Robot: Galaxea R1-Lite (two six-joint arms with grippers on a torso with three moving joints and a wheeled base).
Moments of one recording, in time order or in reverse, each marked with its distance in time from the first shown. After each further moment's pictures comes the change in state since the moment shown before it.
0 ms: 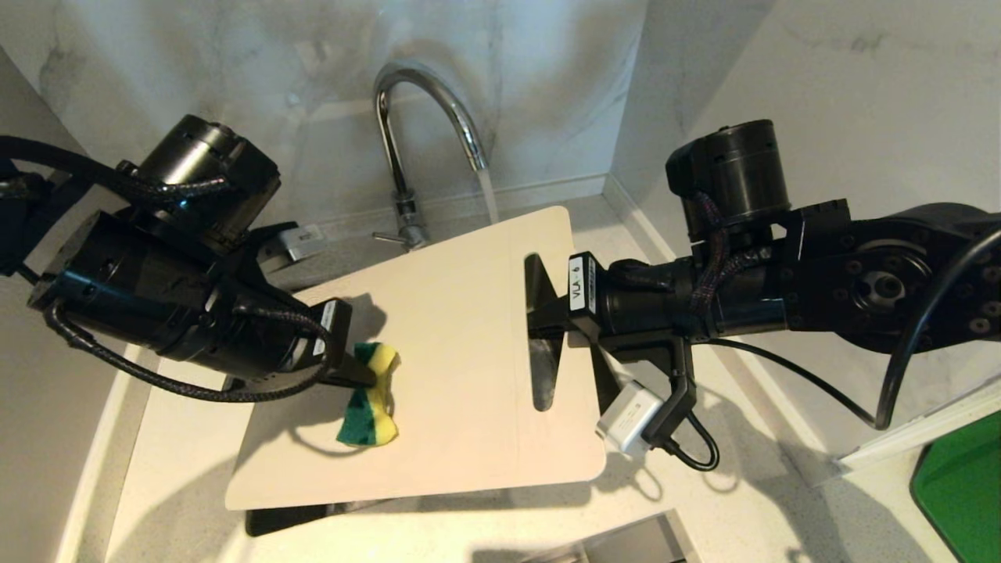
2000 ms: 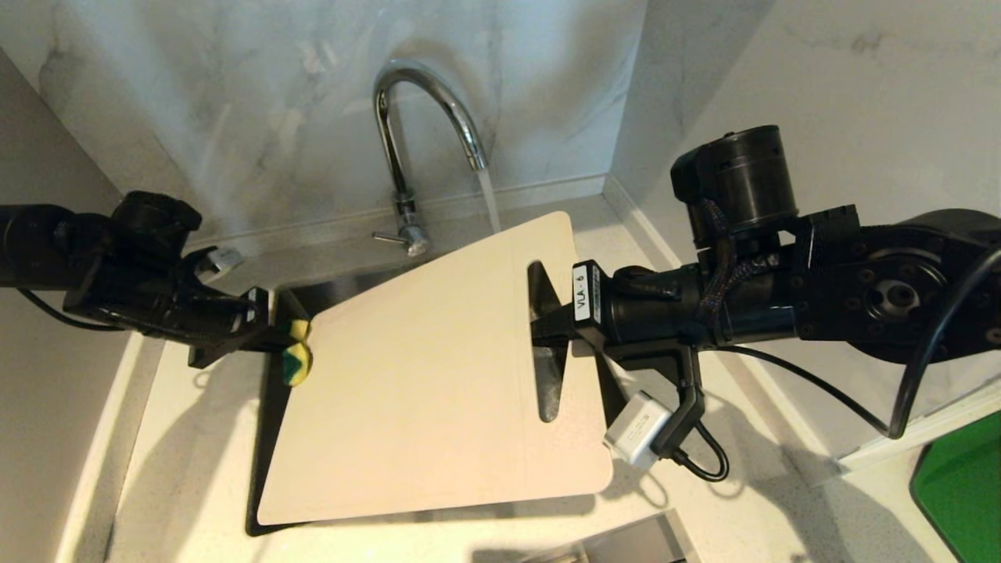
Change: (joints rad) left arm 0.574 0.221 0.040 -0.237 -0.314 0.205; right arm 0.003 -0.020 0.030 0.000 0.004 -0.016
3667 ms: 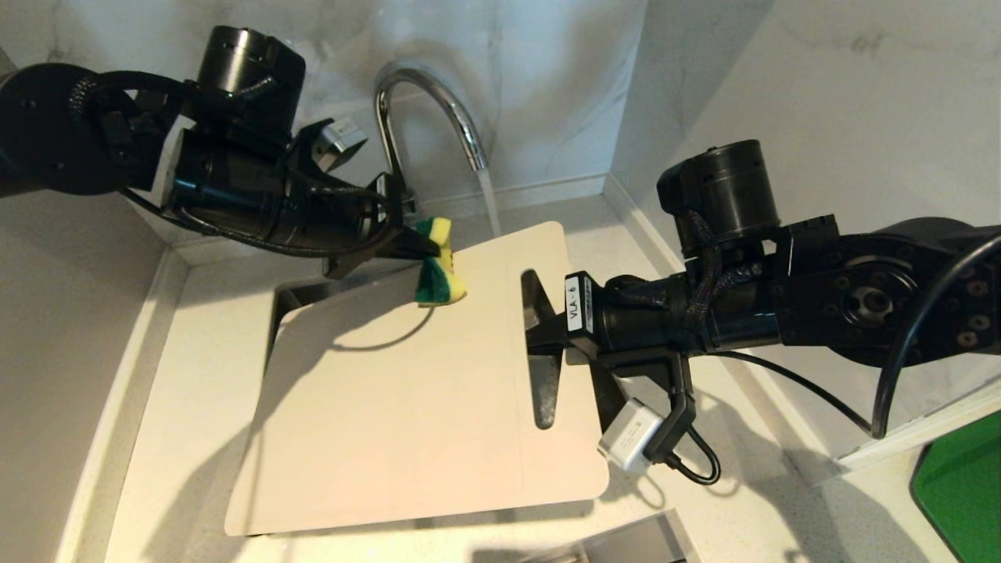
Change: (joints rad) left arm -0.477 0.012 -0.442 0.059 0.121 -0.176; right arm 0.002 0.024 0.003 0.005 -0.003 -0.022
